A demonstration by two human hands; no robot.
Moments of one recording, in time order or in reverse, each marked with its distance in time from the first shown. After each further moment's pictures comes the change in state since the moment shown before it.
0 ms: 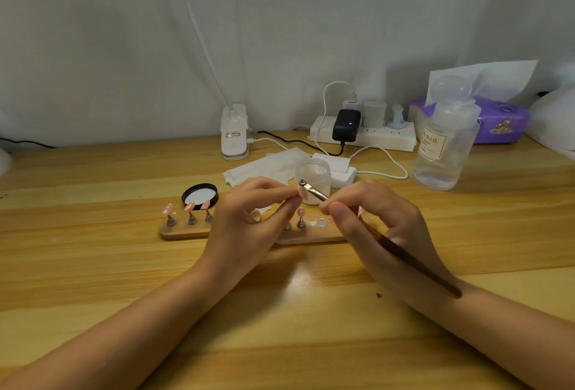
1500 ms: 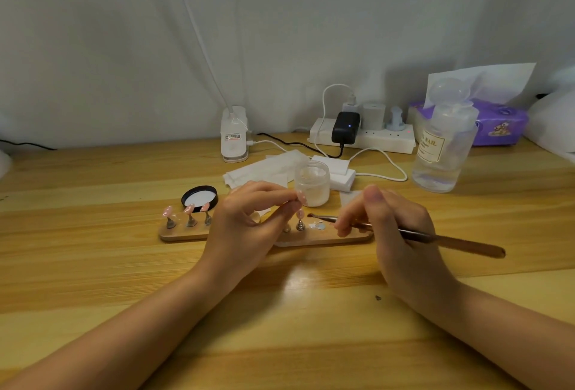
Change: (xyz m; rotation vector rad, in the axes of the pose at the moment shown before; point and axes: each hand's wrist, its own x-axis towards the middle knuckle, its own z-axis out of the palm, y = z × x) left_hand -0.001 -0.003 0.001 0.005 0.007 0.008; right_hand -0.007 0.004 -0.001 0.098 0.100 0.151
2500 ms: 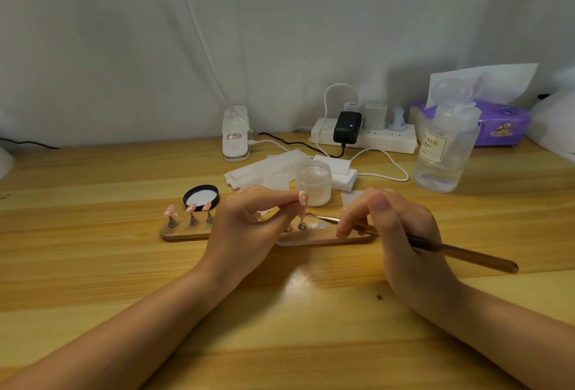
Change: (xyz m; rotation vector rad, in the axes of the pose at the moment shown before) left_hand -0.001 -0.003 0.000 -0.047 -0.016 -0.039; right_hand -0.001 0.000 0.000 0.000 -0.029 -0.050
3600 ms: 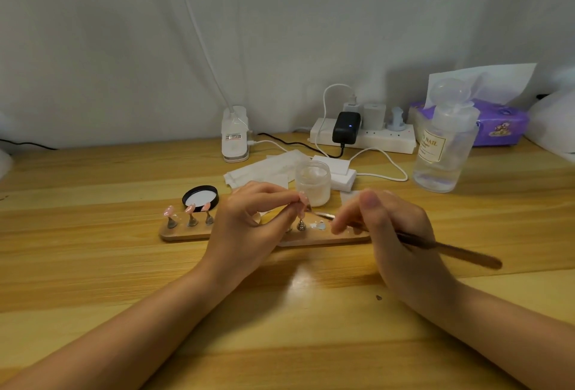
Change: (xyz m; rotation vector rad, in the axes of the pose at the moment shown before) left_hand 0.001 0.007 0.000 0.053 -0.002 0.024; right_hand 0.001 0.000 0.002 -0.014 -0.016 0.027
